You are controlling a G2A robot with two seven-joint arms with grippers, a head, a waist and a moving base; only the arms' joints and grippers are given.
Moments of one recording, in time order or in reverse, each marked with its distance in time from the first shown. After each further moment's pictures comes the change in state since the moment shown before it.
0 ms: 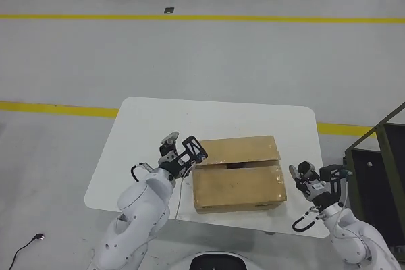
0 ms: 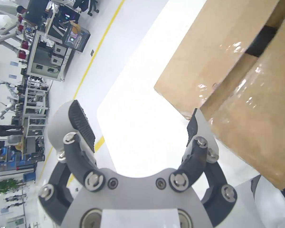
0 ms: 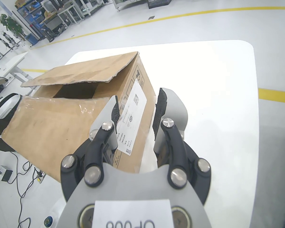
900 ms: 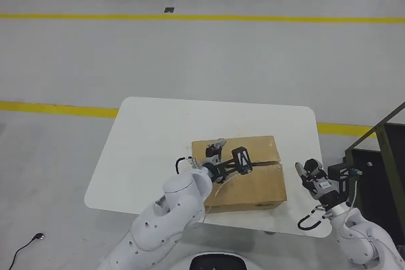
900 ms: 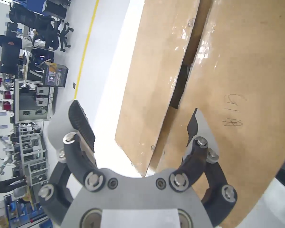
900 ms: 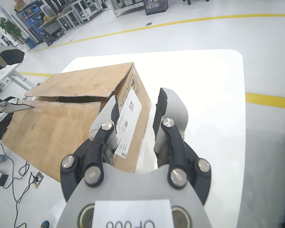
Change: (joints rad) left arm -0.248 -0.067 0.311 0.249 -0.054 -0.066 0.000; right arm -0.018 0.001 0.052 -0.030 0.011 -0.006 -0.002
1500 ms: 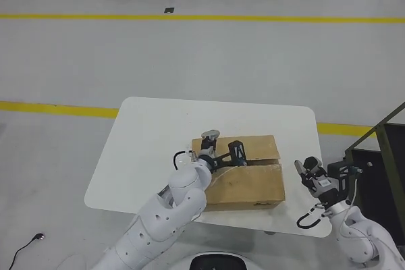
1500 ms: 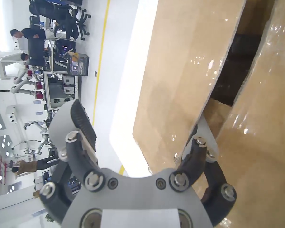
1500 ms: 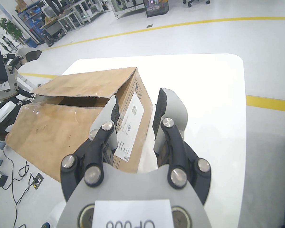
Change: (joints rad) left arm -0.051 -0.017 0.013 0.124 0.188 0.067 0.060; right arm 0.009 -0.003 -0.005 -0.024 0.001 0.014 0.014
